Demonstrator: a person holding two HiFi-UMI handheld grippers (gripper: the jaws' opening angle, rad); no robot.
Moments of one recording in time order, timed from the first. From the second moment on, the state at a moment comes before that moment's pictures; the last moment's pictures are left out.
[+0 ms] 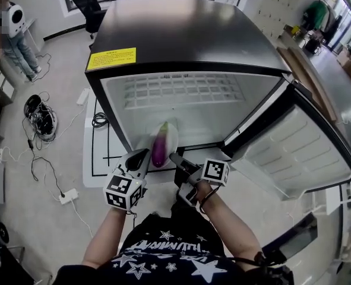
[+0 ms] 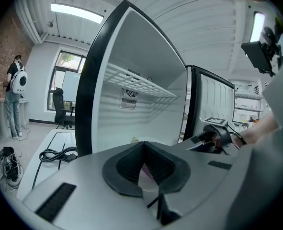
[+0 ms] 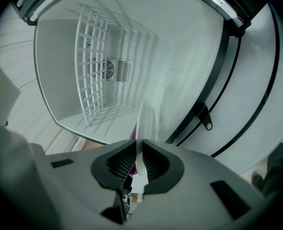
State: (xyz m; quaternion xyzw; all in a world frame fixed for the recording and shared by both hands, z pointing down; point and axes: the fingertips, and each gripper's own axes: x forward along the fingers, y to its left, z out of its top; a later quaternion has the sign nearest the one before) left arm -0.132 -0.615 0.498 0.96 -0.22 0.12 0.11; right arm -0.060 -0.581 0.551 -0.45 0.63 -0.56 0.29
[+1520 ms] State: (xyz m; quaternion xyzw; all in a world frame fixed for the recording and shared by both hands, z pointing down) left arm -0.085 -0.664 0.519 0.93 -0.30 0.13 0.14; right arm -0.014 -0.693 0.592 -0.43 0.66 -0.60 0.16
